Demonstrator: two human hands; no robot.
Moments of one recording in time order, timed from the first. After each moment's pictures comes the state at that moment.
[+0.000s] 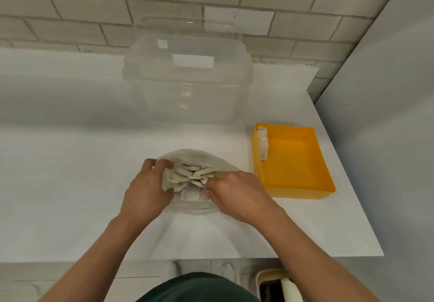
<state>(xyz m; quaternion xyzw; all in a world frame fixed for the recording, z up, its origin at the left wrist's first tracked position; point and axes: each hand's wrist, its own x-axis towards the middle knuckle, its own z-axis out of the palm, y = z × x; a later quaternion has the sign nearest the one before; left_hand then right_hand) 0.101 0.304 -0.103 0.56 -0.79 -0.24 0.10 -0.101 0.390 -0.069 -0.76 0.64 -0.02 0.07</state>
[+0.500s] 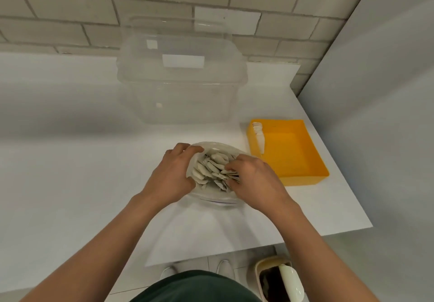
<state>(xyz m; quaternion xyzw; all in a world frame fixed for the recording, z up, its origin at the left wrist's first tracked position) 0.083 0.268 -0.096 0.38 -0.86 -0.32 0.08 -0.088 0.392 -0.057 -0.59 0.80 -0.06 0.10</state>
